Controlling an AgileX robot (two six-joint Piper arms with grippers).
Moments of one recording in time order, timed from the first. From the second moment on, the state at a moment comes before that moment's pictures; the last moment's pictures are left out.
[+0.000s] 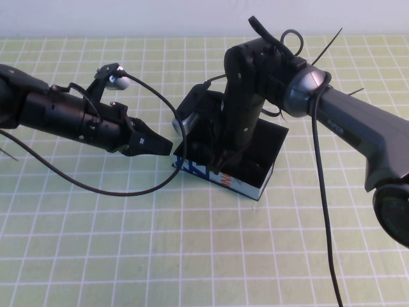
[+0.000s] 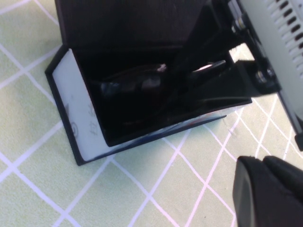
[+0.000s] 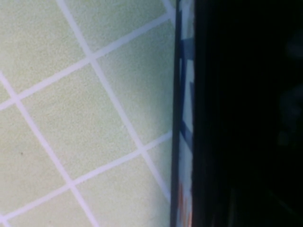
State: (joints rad) right arm 0.59 2.35 -2.17 0.08 1.23 -0.53; left arm -0.12 1.95 -1.34 -1.13 1.11 1.23
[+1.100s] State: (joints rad) right arm 0.58 2.15 -2.16 0.10 1.24 -0.33; left arm -0.12 1.95 -1.34 -1.14 1.16 1.23
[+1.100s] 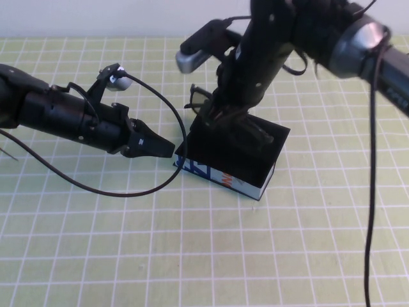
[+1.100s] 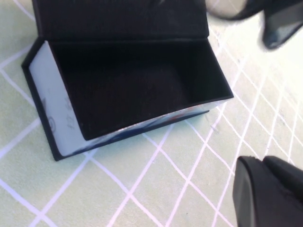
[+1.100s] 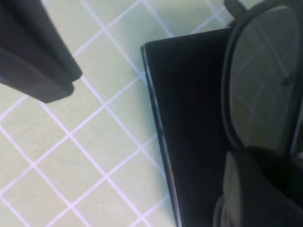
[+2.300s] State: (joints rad) right arm 0.12 2.03 -1.51 0.35 1.04 -0.16; left arm -0.12 1.95 -1.34 -1.14 1.17 1.21
